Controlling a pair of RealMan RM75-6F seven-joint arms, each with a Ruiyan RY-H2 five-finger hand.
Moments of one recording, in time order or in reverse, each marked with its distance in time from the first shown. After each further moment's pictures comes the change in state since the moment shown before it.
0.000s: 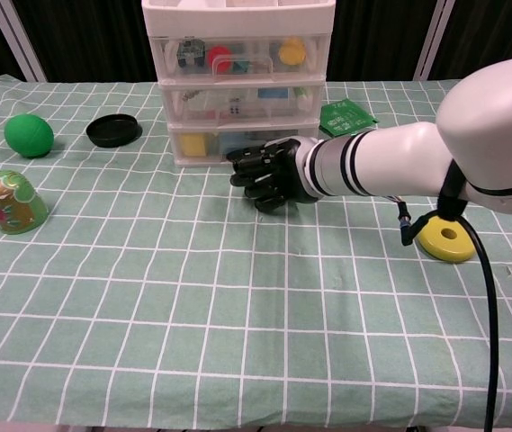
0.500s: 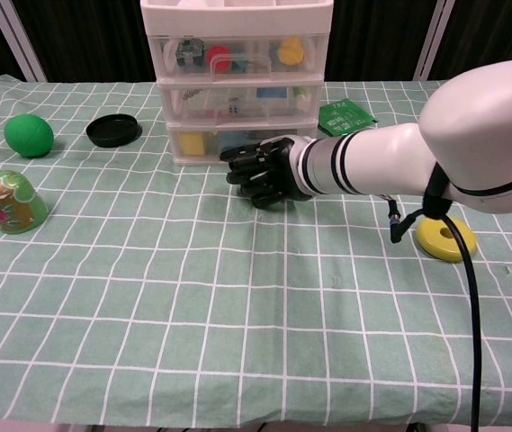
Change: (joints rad) left arm 0.006 -0.002 0.000 0.007 -0.002 0.002 -0.006; right arm 0.017 -0.039 0.018 0.069 -0.012 -0.021 0.004
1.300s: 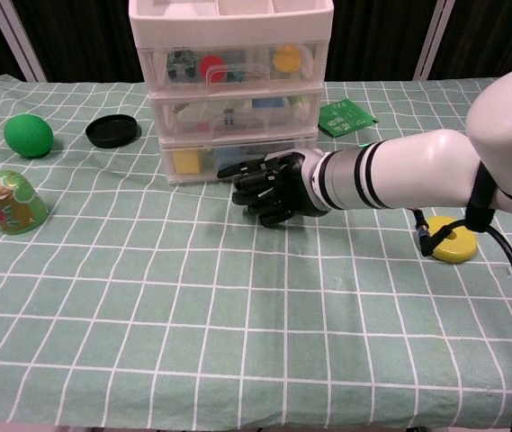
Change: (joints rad) left arm 0.000 -0.003 0.001 0.006 0.006 -0.003 -0.004; right arm -0.042 0.126 -0.089 -0.225 -0.007 0.031 -0.046
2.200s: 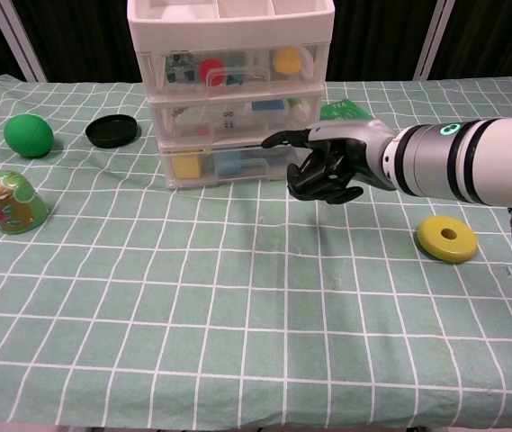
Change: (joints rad) left arm 0.002 0.010 0.000 -0.021 0.012 0.011 0.010; right arm -0.035 0.216 -0.175 -0.387 -0.105 0.423 -0.412
